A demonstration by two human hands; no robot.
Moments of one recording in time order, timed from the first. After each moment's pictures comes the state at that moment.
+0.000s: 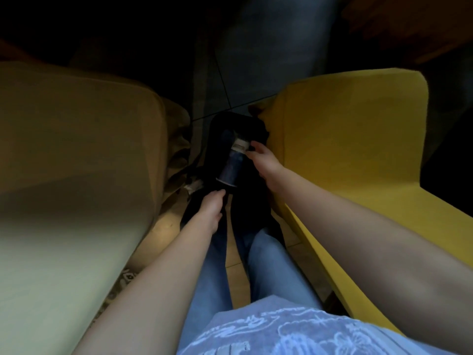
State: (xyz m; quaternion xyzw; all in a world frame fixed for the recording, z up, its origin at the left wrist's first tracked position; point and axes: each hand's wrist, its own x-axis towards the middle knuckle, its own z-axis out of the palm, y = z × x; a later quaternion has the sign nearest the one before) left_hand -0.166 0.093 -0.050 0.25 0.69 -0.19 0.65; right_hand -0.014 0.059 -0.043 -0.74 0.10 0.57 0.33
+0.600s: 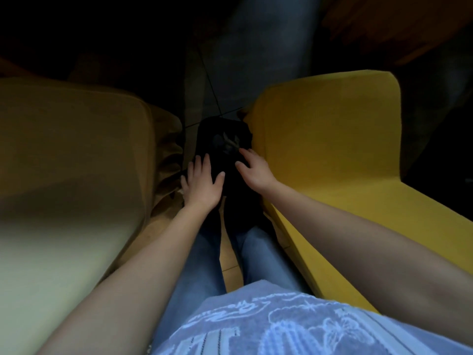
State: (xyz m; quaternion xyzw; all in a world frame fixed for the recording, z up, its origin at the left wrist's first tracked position) left_hand -0.129 0.103 -0.007 0.78 0.45 -0.27 0.35; right_hand -0.009 0.017 -0.016 -0.82 -0.20 0.50 0.20
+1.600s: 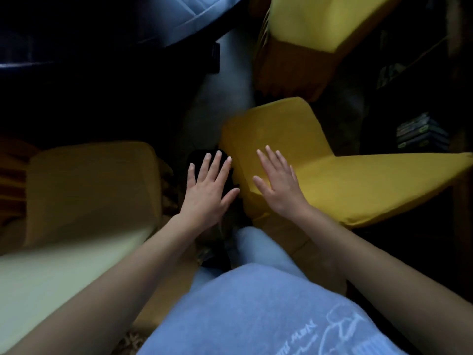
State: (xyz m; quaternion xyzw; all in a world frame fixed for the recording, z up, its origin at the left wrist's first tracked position) left_hand -0.226 0.038 0.199 0.97 0.12 -0.10 0.18; right_hand -0.125 -0.125 0.209 -0.92 -0.28 0.20 0.19
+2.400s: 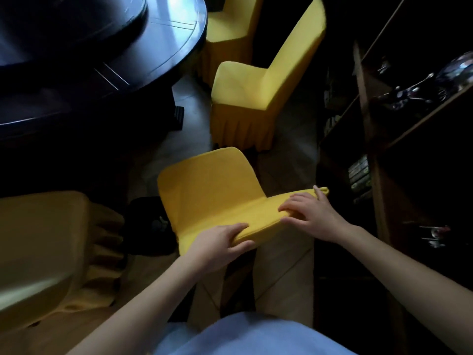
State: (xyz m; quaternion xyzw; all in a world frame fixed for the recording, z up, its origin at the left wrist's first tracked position) left_hand -0.103 -0.238 0.233 0.94 0.04 -0.16 0.30; right_hand 0.056 -0.460 0.272 -0.89 -0.40 0.20 0.06
